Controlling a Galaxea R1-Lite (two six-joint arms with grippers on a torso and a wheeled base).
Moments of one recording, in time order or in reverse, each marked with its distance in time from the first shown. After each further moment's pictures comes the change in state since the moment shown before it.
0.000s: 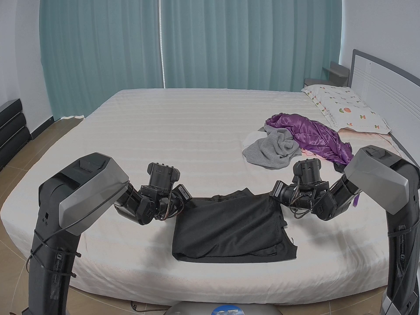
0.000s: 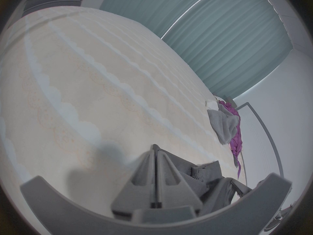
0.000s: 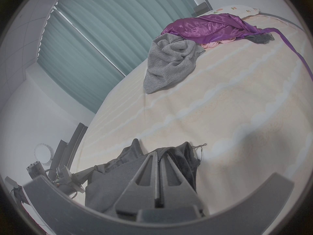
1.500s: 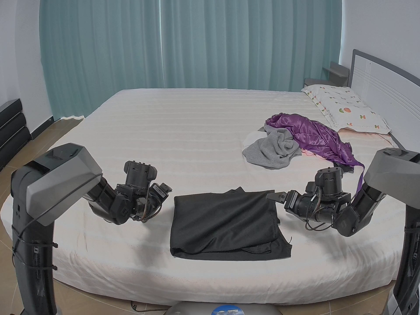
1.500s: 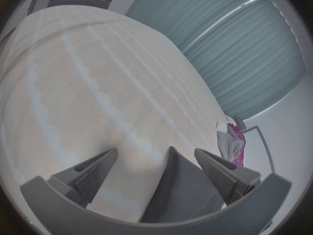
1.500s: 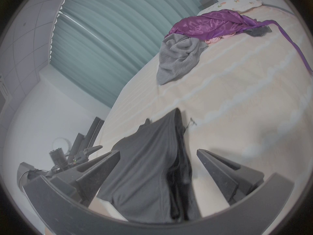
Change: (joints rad) left arm 0.071 -0.159 0.228 -0.018 0.063 -0.139; right arm -0.030 -0.152 0.357 -0.250 0.175 0.004
